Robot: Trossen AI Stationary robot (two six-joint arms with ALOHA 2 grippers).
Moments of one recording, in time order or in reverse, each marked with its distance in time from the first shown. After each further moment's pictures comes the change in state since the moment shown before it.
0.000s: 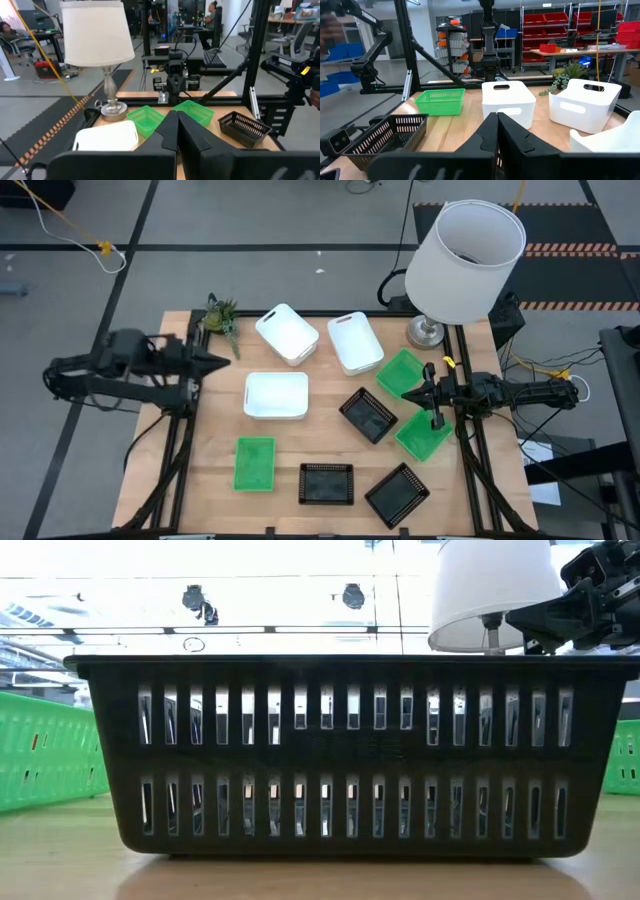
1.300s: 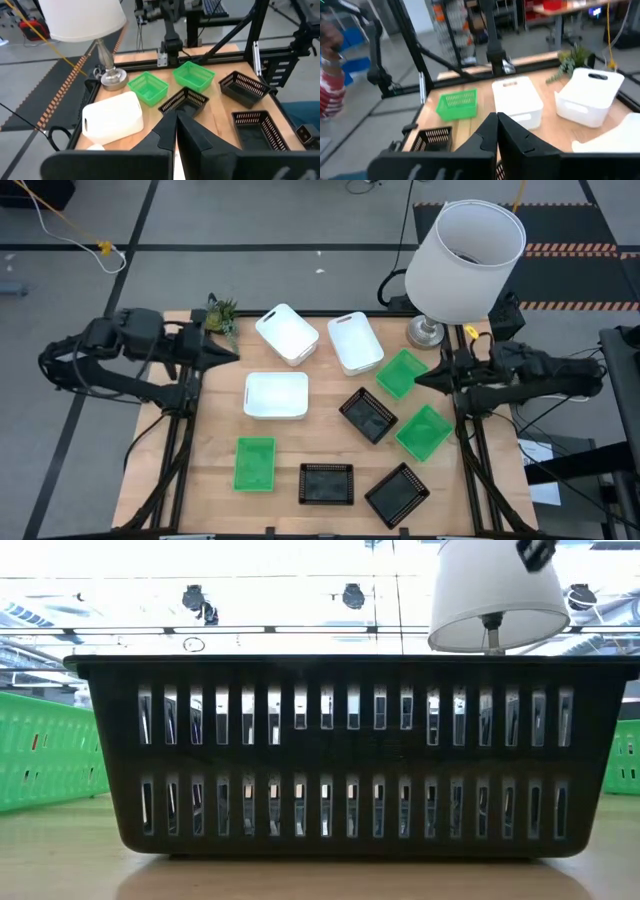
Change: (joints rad) left arm 0.000 0.368 0.470 -0.405 0.000 0.071; right arm 0.000 0.496 0.761 -0.521 -0.028 0.166
